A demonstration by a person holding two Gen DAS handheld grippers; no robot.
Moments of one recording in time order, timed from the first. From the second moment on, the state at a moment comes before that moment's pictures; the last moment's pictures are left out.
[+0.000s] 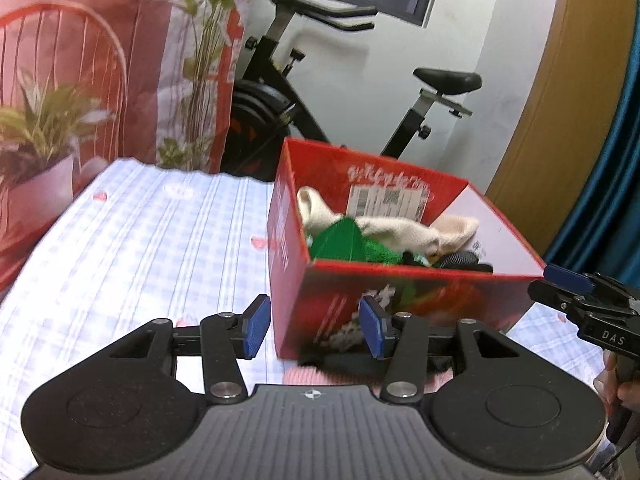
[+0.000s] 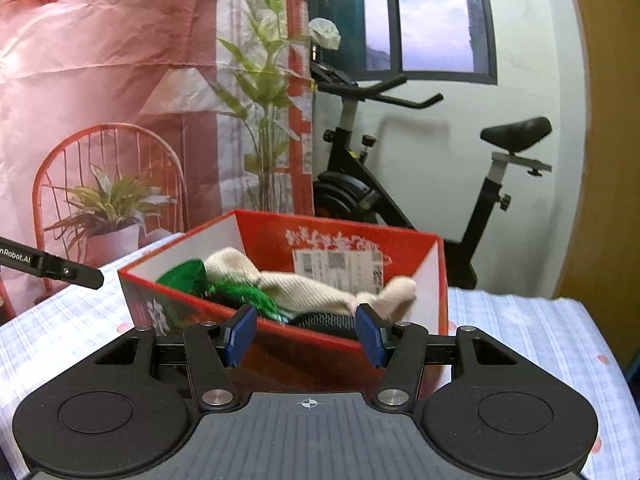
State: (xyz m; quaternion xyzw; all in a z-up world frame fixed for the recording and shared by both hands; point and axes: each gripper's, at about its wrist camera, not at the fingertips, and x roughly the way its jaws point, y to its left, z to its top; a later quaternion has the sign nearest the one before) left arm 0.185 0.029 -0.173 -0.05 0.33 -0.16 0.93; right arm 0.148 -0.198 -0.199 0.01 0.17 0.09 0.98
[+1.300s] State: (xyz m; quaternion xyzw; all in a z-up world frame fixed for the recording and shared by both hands) left arm 0.196 -0.015 -0.246 -0.09 0.41 -0.15 0.89; right arm 0.139 -0.195 -0.308 0.09 0.28 0.06 0.95
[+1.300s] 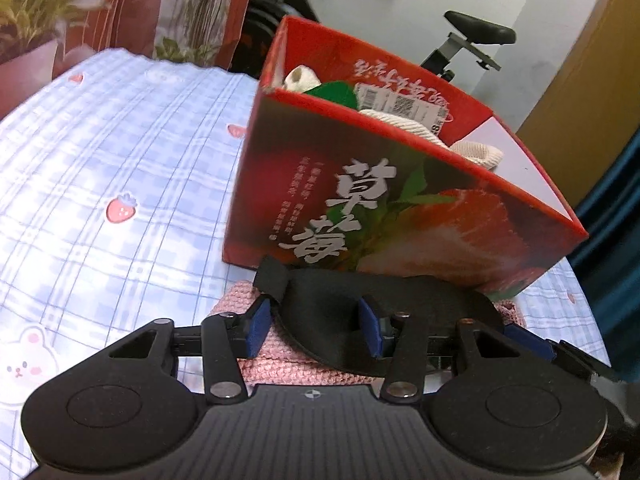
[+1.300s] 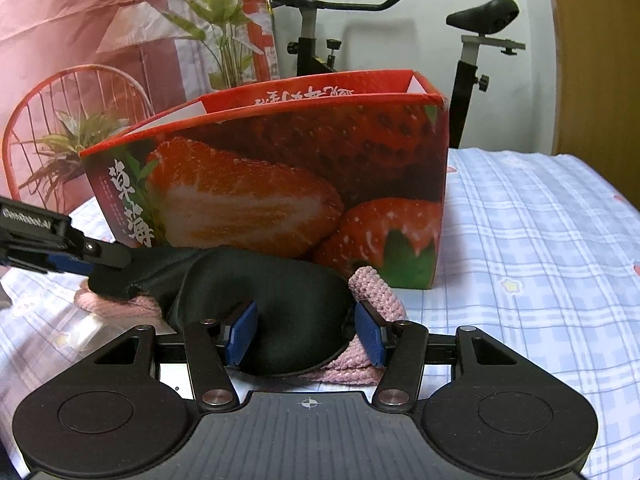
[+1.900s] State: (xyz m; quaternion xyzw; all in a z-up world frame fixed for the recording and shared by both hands) left arm 0.138 -0.007 -0.221 -0.06 0.36 -0.15 0.92; right arm 0.129 -0.204 -0.301 0.12 0.29 0.09 0.94
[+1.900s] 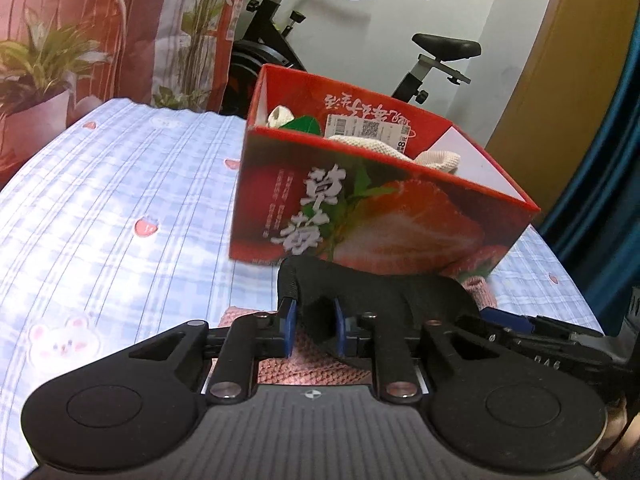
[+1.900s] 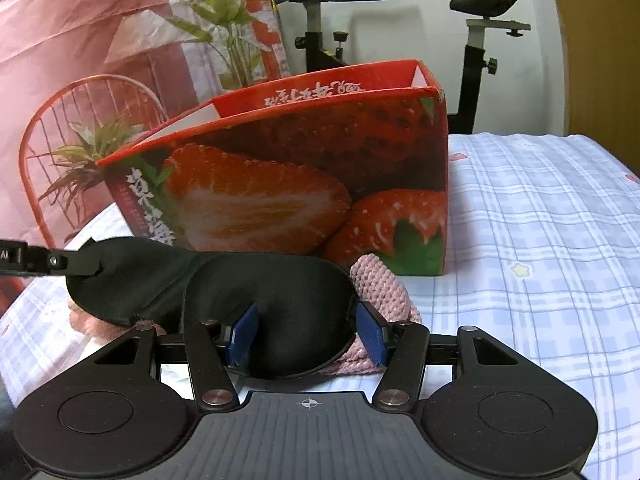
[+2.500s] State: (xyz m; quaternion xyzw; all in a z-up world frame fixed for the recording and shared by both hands) left arm 0.129 0.003 -0.258 -0.07 0.39 -0.15 0.91; right arm 0.114 -0.205 -0.309 0.15 0.29 0.11 0.94
